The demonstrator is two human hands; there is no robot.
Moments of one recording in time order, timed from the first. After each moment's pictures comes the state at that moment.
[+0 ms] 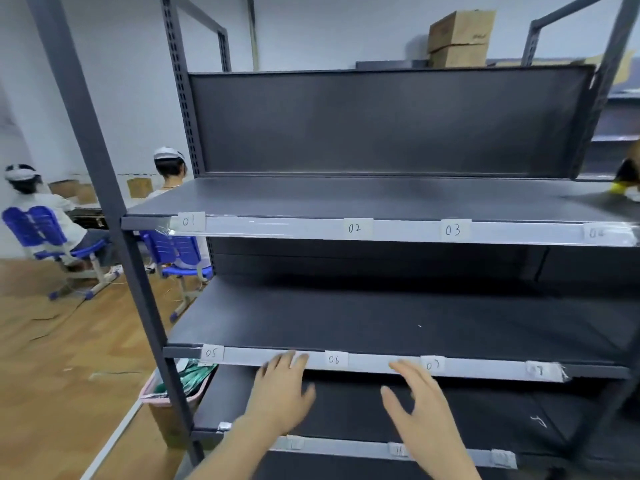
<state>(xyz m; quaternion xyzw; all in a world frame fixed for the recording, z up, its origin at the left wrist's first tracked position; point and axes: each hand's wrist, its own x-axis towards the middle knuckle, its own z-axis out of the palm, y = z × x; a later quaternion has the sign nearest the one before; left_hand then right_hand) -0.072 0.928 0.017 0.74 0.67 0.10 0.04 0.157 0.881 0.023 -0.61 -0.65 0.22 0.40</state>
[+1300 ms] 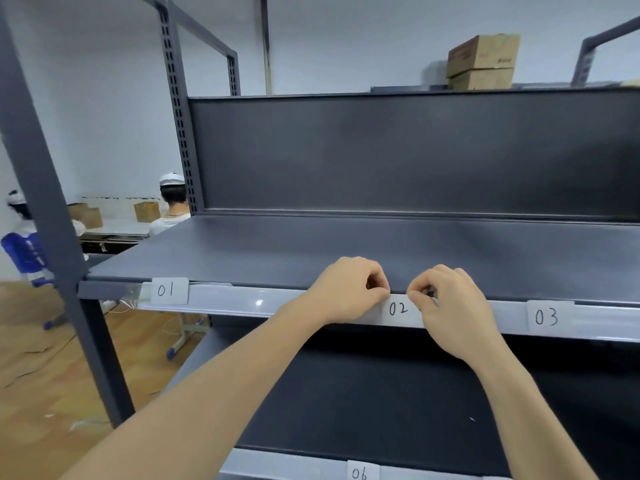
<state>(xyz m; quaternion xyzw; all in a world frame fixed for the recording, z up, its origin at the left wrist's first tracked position) -0.047 1.135 0.234 0.83 0.49 0.27 0.09 0.129 1.114 0.205 -0.60 -0.70 0.00 0.39</state>
